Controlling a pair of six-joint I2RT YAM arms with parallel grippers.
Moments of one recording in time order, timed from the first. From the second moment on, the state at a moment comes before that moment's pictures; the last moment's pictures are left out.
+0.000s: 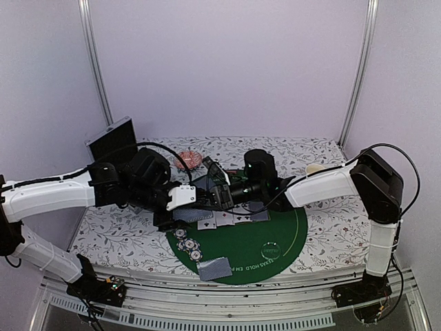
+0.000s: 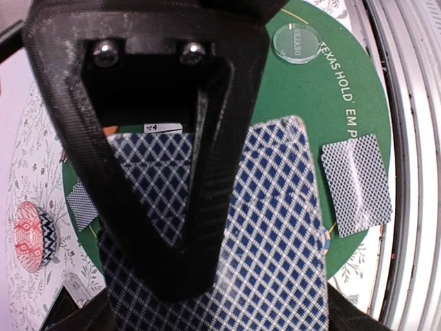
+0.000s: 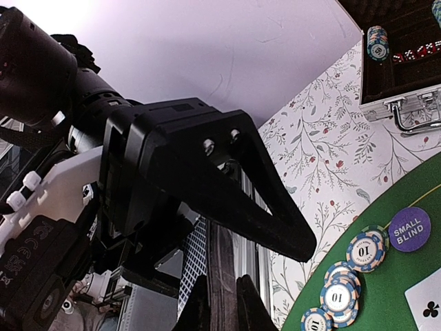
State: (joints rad) left arm -0.90 1.30 0.97 -0.54 0.13 0.62; right arm 0.92 1.97 1.19 0.59 -0.90 0.70
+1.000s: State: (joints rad) left arm -0.90 1.28 0.97 -0.51 0.20 0.62; right arm 0.91 1.85 1.13 0.48 -0.77 0.64
